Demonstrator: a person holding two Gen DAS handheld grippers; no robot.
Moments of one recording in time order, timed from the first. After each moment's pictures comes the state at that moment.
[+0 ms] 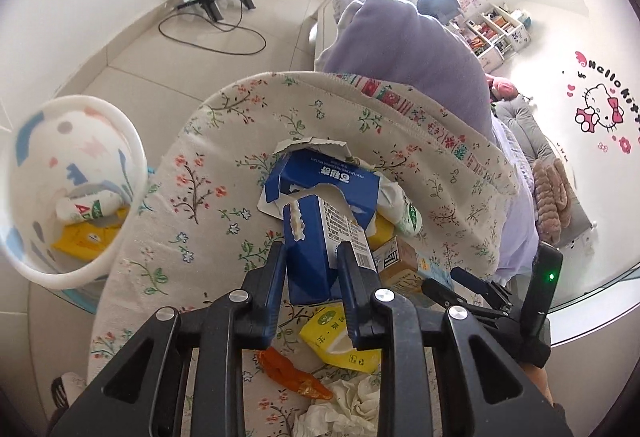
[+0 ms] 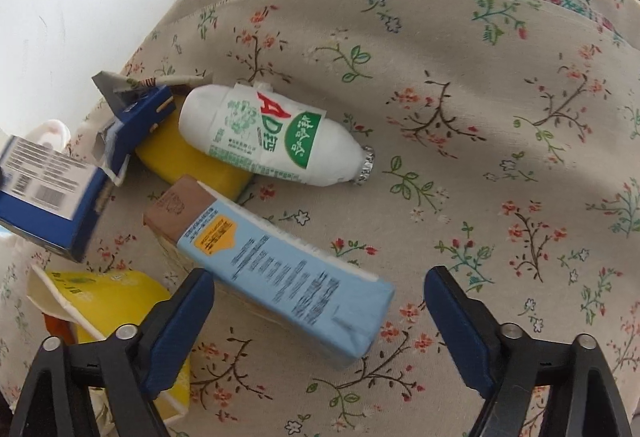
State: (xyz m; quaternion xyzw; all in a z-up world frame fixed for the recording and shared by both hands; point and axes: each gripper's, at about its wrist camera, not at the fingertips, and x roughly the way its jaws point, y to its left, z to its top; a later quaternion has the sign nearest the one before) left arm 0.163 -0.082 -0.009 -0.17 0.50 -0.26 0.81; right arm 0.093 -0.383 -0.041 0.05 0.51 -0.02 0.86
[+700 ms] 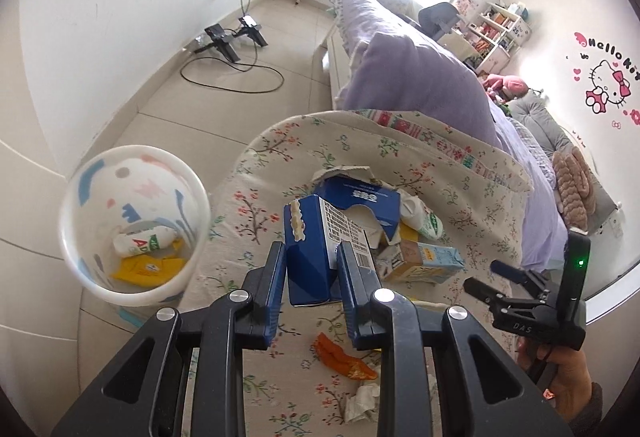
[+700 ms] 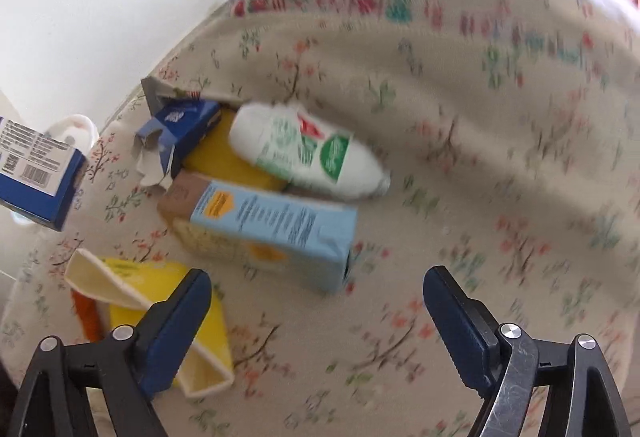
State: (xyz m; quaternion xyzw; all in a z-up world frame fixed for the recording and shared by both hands) left arm 0.139 -0.037 0.025 -0.12 0.46 -0.23 0.85; right arm 0.076 -0.355 -0.013 0.00 0.49 -0.01 0.87
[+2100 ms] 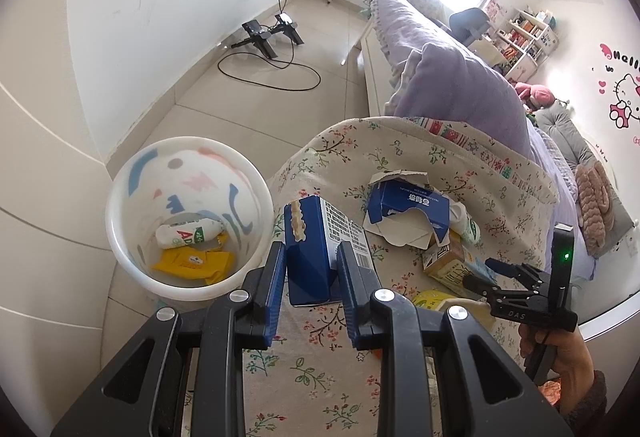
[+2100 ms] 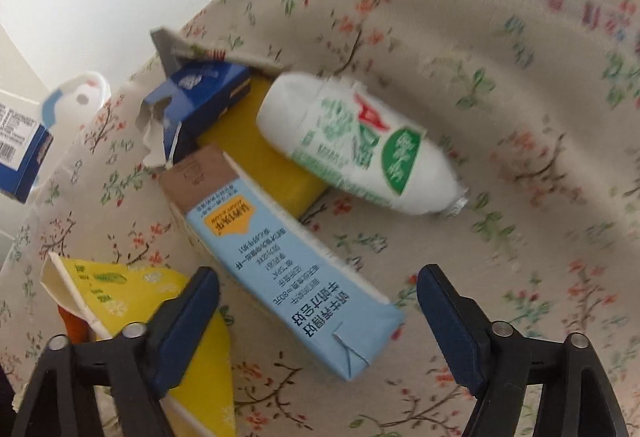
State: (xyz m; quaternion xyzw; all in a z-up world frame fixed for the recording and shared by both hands) left arm 0.147 0.003 0.016 -0.12 0.47 -0.18 0.86; right arm 0.116 -0.349 -0.052 -0.01 0.54 0.06 0.84
